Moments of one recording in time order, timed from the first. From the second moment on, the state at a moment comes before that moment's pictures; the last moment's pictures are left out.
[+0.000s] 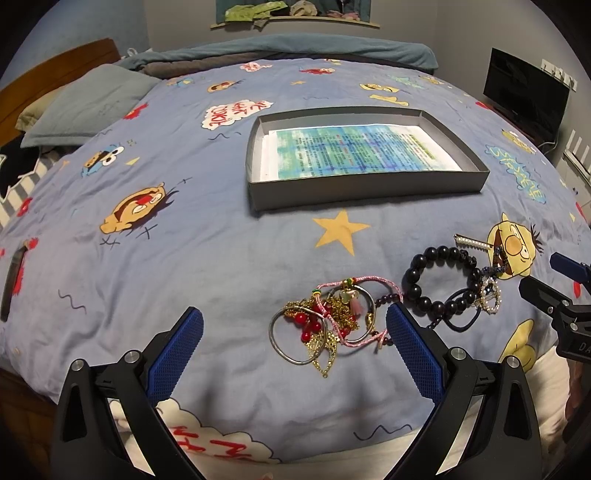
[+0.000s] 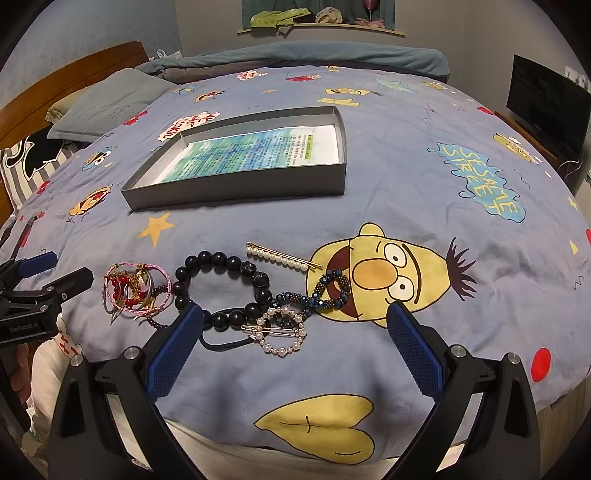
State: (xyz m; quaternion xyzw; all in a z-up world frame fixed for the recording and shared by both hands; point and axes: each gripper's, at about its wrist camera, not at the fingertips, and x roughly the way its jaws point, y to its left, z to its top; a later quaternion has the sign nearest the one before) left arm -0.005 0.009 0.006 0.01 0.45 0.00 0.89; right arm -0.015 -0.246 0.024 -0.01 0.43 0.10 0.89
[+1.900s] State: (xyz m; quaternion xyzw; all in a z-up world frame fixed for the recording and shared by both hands) left arm -0.001 0.011 -0.004 0.02 0.43 -0.03 0.90; right arm -0.006 -0.271 0.012 0.02 0.43 0.08 0.90
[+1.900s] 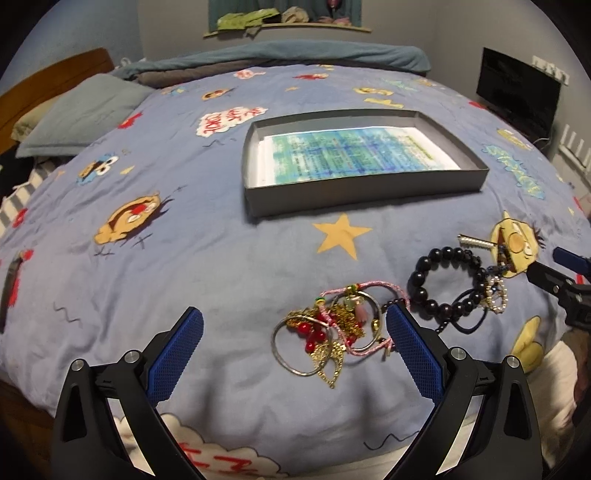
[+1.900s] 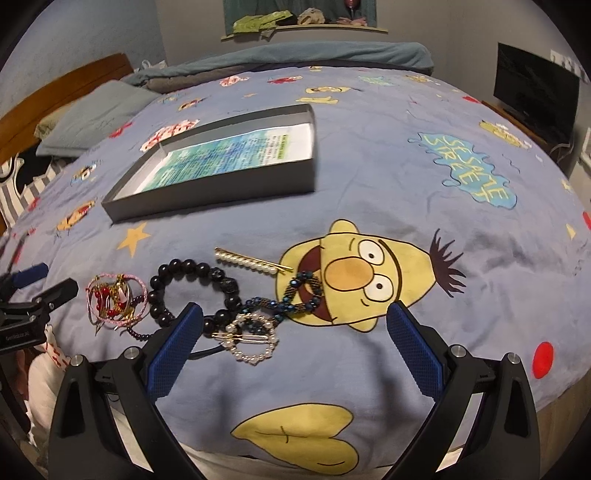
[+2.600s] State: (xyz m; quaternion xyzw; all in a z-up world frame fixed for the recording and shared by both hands) left arm -0.002 0.050 -0.018 0.02 0.41 -0.03 0.91; right arm 0.014 -0.283 -0.017 0.06 0.45 0.12 0.88
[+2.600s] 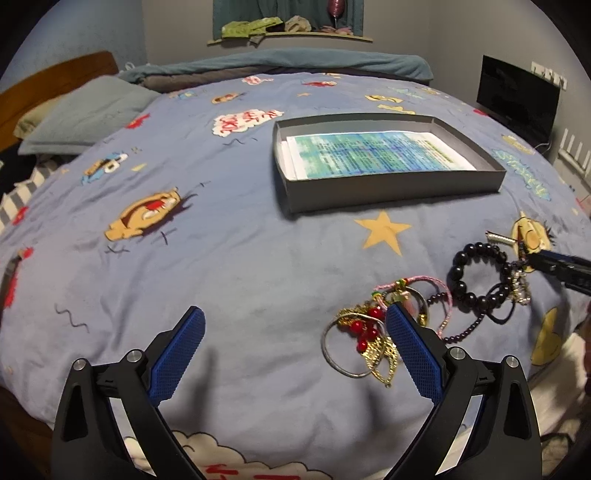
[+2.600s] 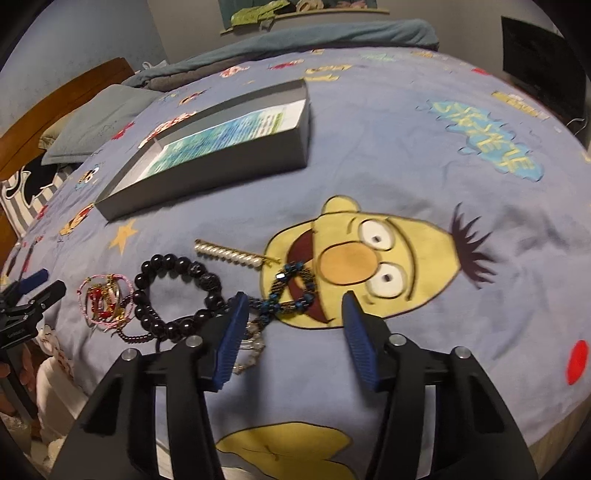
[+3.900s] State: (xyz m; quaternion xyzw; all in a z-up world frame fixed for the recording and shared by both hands) left arm 0.006 0.005 -0.016 0.03 0.41 -0.15 0.90; right arm 0.025 -0.289 -0.024 0.14 0.45 0.15 0.87
